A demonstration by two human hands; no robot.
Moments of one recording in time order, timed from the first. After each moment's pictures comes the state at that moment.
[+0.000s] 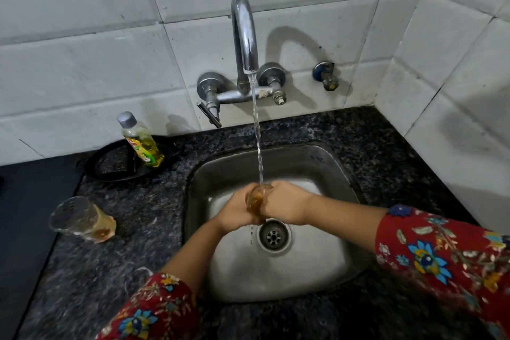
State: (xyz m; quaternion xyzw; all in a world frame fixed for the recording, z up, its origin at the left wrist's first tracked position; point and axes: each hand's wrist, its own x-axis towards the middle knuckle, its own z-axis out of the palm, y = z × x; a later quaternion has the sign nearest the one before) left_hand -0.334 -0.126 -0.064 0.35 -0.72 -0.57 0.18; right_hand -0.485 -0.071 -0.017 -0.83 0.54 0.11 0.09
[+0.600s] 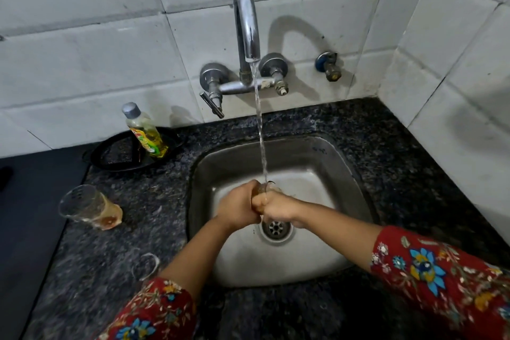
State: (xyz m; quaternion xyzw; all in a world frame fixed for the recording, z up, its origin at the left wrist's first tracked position) left_hand -0.329 -0.101 -0.042 0.44 -0.85 -0.28 0.04; right_hand -0.454 -0.052 -0.027 -0.53 0.64 -0.15 0.53
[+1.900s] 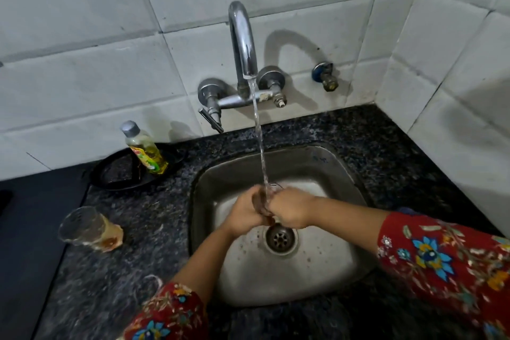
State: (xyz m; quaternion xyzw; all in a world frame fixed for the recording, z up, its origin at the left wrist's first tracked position) left_hand -0.341 -0.117 -0.048 0.38 -0.74 -0.53 0.15; right_hand -0.483 -0.074 -0.021 -0.85 0.50 0.16 0.07
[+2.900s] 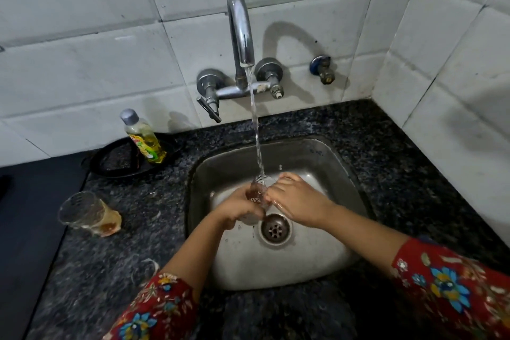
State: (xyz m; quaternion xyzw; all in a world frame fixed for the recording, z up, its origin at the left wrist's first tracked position) left_hand -0.334 -0.109 -0.029 0.40 -0.62 -0.68 0.06; right_hand -0.497 -0.033 -0.029 -0.83 0.54 -0.16 -0.02
